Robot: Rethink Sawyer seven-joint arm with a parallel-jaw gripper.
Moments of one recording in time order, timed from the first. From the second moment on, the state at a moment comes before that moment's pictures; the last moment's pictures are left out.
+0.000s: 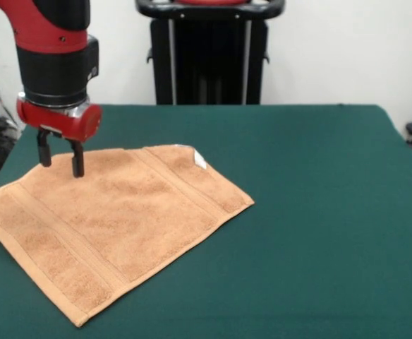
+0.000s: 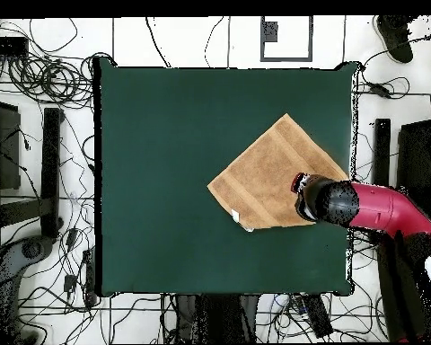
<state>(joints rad) -0.70 -0.59 0.27 1.56 -0.55 0.58 2.03</state>
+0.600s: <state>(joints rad) -0.65 -0.60 0.26 1.63 -0.55 0.56 2.03</state>
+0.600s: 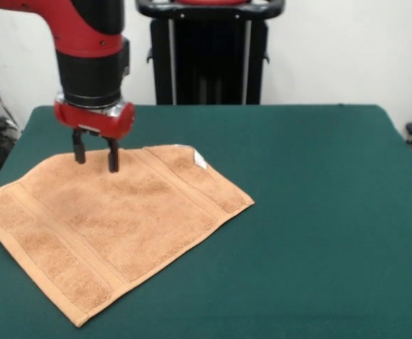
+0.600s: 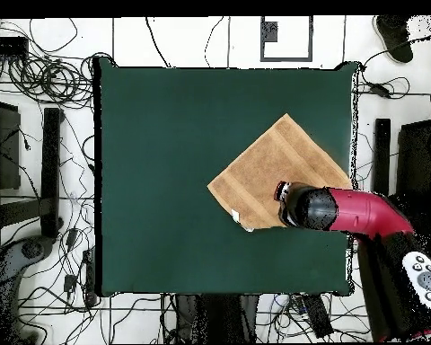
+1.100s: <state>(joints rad) -0.58 -0.60 0.22 1.68 -0.53 0.50 2.03</state>
